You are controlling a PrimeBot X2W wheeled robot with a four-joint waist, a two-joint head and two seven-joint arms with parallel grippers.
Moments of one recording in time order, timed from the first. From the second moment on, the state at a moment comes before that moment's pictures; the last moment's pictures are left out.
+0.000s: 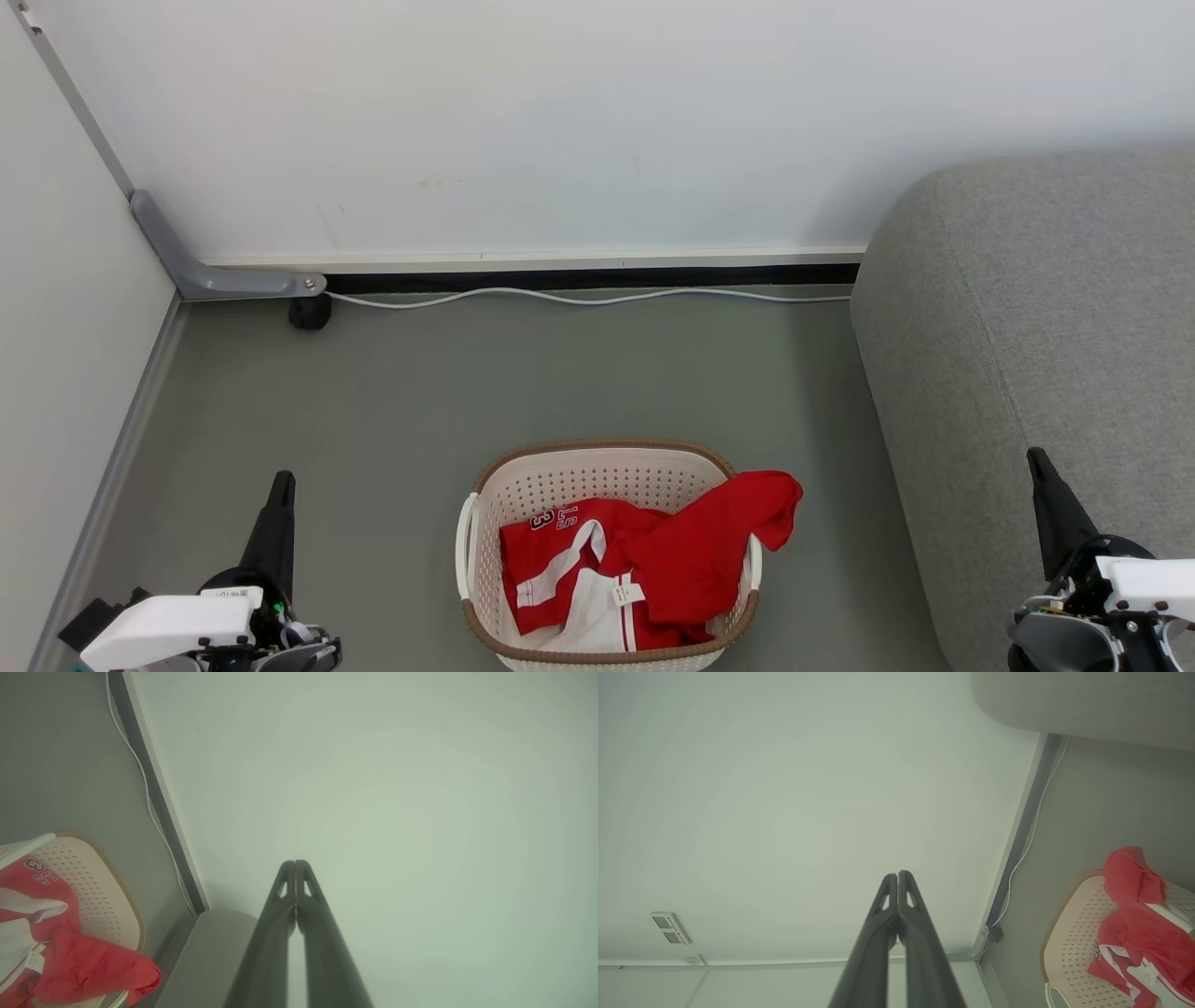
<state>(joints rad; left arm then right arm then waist) -0.05 0.03 0.08 0.27 -1.61 -0.12 0.11 -0.09 -0.04 -0.13 0.28 1.60 0.13 0.11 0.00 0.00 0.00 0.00</state>
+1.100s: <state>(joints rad) 0.01 0.01 0.08 0.35 -1.61 -0.12 0.11 -0.04 -0.01 -0.12 0.34 1.60 0.12 0.10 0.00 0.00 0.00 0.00</state>
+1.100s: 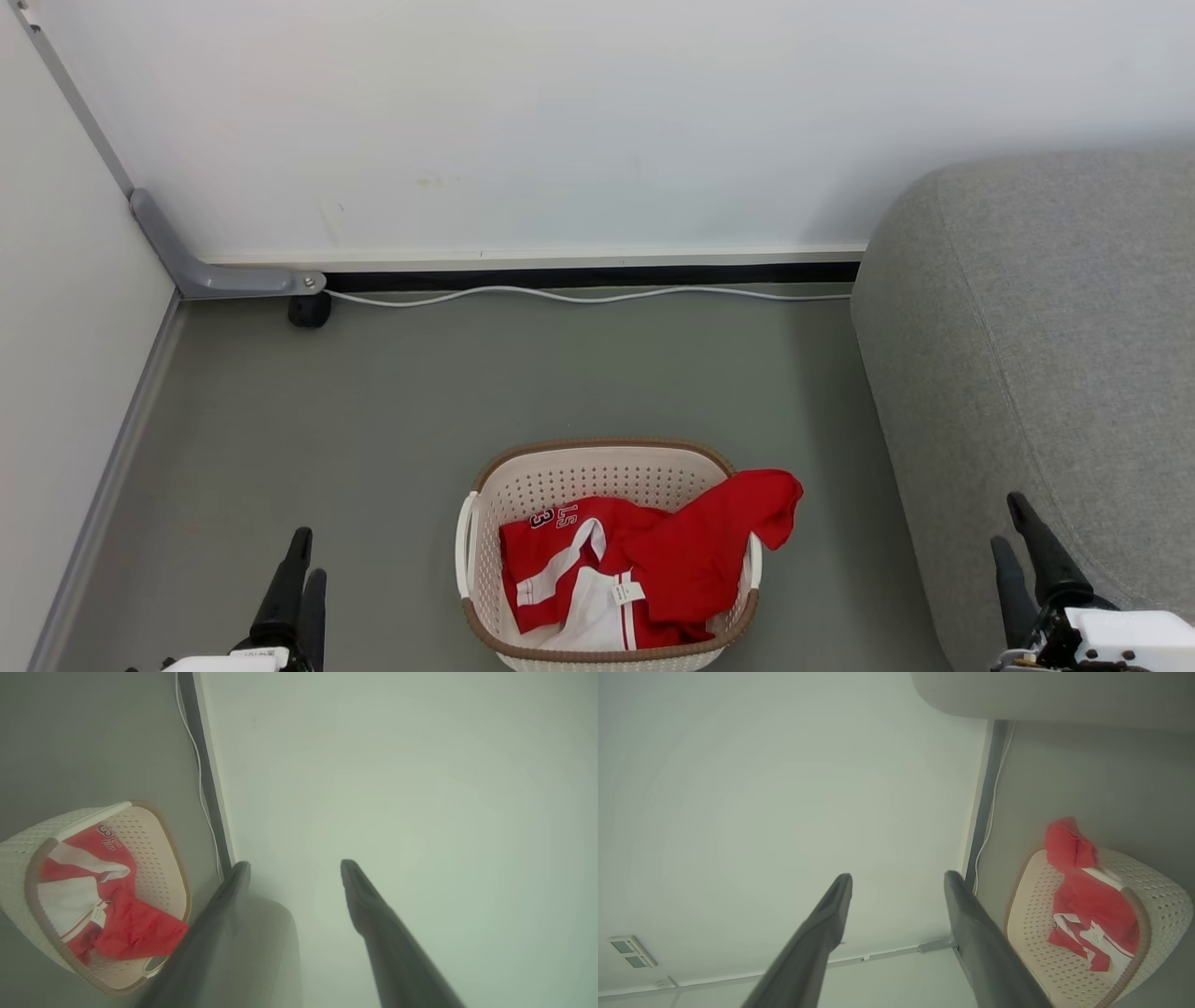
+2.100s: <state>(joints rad) -0.03 0.03 0.02 0.37 -1.46 -0.12 0.02 -0.10 -0.07 -0.01 0.37 1.47 0.12 0.03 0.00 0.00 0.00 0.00</state>
